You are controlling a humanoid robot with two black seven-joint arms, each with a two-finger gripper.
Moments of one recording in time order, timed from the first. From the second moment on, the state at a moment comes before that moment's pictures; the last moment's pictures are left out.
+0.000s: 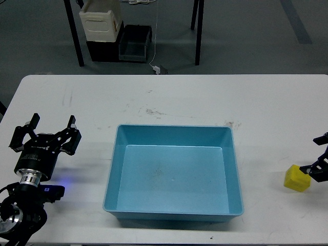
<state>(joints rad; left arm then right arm) 0.13 0.33 -1.20 -1.54 -0.52 -0.34 -0.25 1.23 -1.05 -0.26 1.47 -2.10 0.42 0.49</state>
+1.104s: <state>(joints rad) 0.13 0.32 -1.20 -1.52 -0.52 -0.34 -0.25 1.19 -0.81 -0.35 1.30 -2.14 0.42 0.49</state>
